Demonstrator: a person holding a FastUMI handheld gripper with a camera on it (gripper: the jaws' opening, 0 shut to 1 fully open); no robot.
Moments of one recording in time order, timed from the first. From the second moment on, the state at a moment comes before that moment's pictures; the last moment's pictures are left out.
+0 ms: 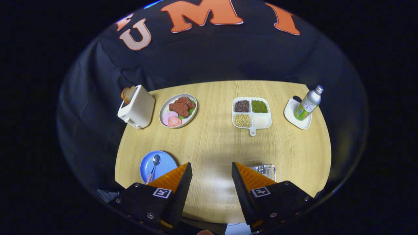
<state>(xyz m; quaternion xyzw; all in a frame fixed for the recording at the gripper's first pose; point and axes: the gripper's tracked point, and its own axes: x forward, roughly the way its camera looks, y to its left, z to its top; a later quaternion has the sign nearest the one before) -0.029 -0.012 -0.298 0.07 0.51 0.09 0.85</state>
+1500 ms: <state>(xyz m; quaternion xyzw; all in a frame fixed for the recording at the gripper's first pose) -0.072 0.251 -0.364 0.07 0.44 0.14 0.88</state>
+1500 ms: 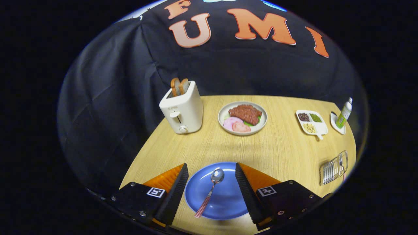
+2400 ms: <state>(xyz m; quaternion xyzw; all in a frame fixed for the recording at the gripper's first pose) -0.142 0.277 -0.471 0.04 0.68 0.12 0.72</state>
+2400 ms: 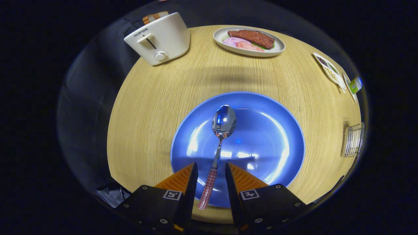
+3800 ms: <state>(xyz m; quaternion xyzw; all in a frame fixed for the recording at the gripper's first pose) -0.125 0.003 -0.349 0.10 0.63 0.01 0.77</state>
